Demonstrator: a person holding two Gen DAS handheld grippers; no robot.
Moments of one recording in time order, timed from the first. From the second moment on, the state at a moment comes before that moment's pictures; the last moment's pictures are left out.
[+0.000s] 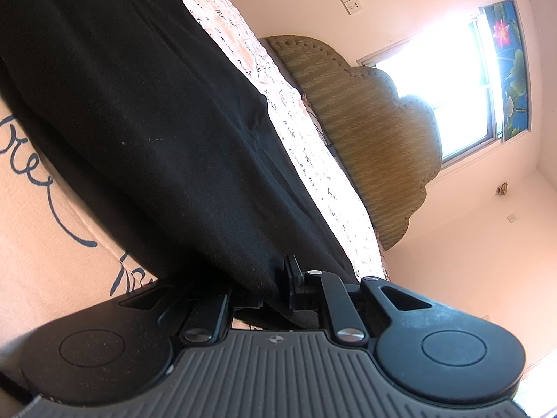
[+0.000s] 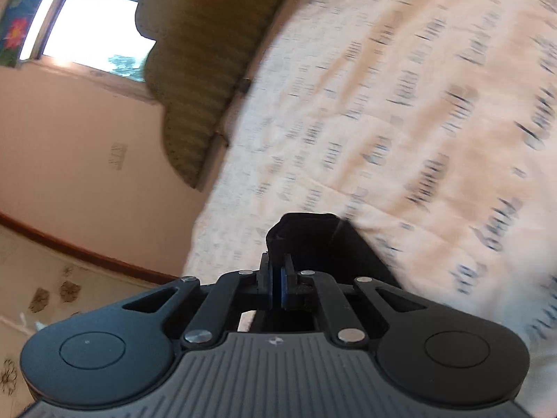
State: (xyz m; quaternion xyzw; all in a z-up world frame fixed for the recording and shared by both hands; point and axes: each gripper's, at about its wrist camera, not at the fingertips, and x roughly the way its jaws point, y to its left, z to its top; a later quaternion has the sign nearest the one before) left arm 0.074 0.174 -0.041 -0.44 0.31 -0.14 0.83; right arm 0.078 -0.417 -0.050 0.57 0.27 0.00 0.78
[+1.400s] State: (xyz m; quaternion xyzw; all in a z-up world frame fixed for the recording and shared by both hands) left arm 0.072 0.169 -0.040 -0.44 0.31 -0.14 0.83; right arm 0.188 -0.381 -0.040 0.27 0.39 0.06 0.88
